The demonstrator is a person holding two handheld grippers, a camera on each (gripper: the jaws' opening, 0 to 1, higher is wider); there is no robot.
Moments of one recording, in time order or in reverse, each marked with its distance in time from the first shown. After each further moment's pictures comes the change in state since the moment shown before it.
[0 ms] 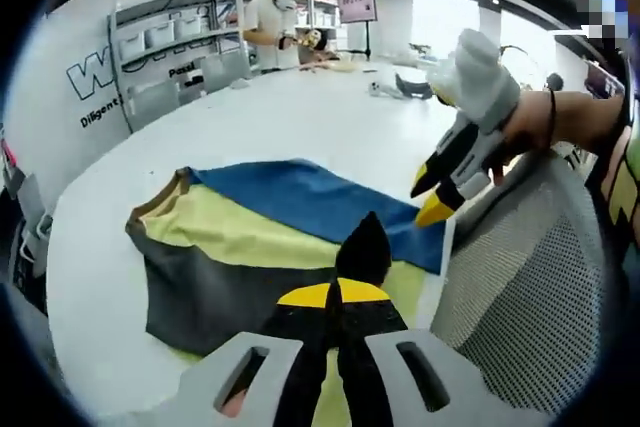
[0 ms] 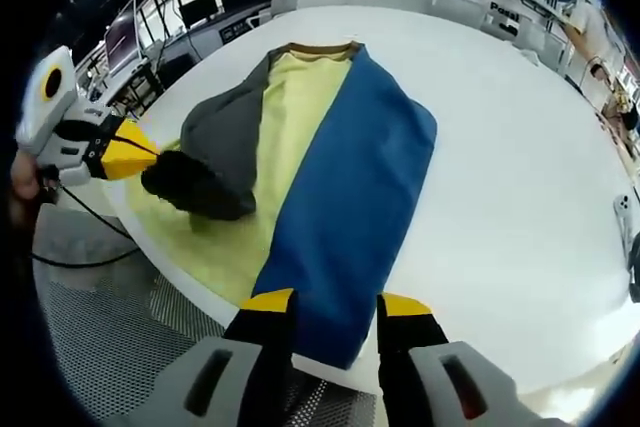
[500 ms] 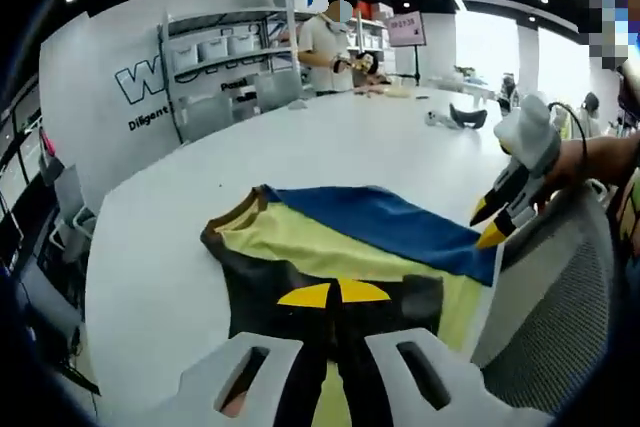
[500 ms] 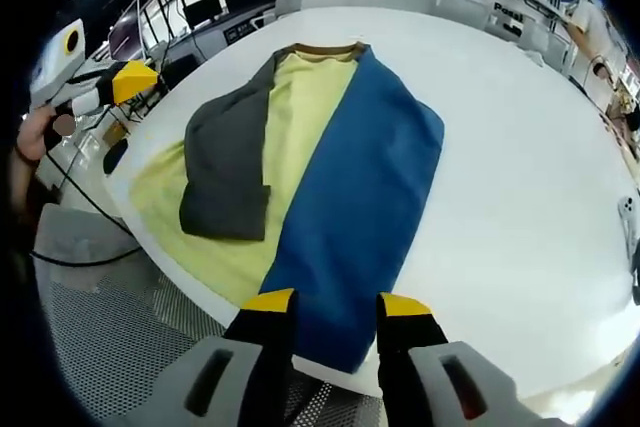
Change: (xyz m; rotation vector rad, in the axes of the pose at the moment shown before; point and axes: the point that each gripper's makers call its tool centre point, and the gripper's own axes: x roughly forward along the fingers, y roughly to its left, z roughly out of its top) left arm -0.021 0.046 0.004 0.052 -0.017 0.093; right arm 0.002 0.004 0.002 -0.002 -0.005 0.019
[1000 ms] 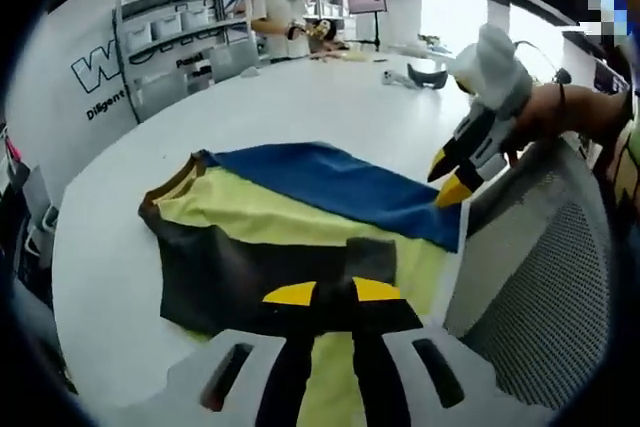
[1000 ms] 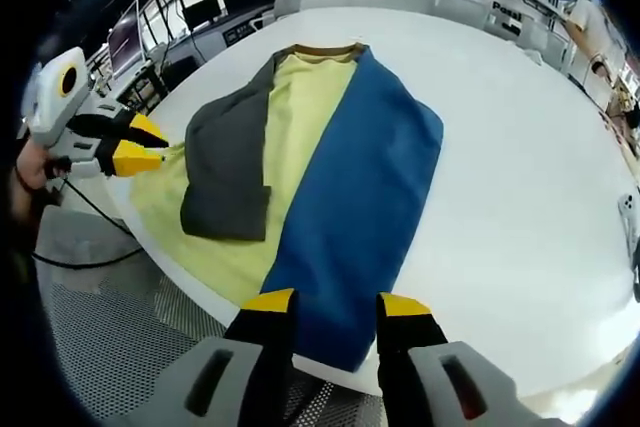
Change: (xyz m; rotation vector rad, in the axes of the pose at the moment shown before) left arm 0.024 -0.046 -0.034 -0.081 0.113 -0.124; right arm -0.001 0.000 0.000 0.009 -0.004 0.002
